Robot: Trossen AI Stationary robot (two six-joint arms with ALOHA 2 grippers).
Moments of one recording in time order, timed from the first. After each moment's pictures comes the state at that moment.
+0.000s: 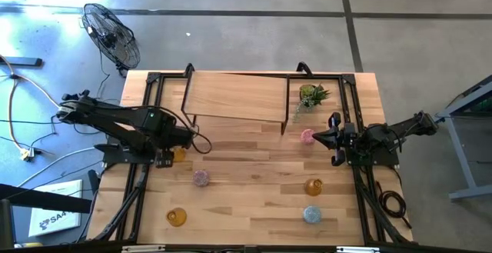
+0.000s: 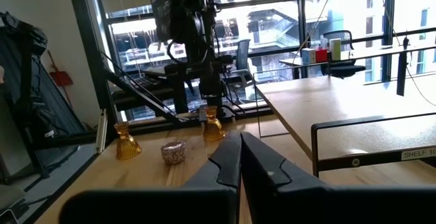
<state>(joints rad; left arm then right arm) -0.18 1.16 1.02 -1.43 -0.01 -0.28 0.31 0.01 0.01 0.14 0.40 0.10</state>
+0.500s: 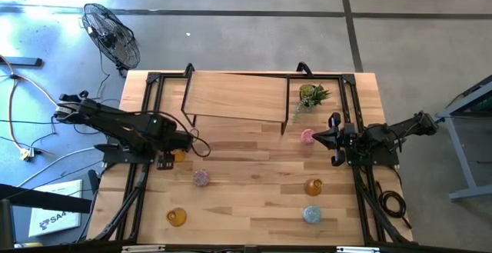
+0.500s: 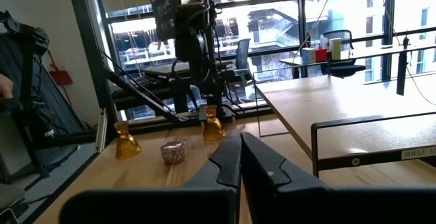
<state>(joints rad) -0.18 1.13 0.83 -1.27 -0.02 -0.27 0.31 0.01 0.01 0.14 0.40 0.10</state>
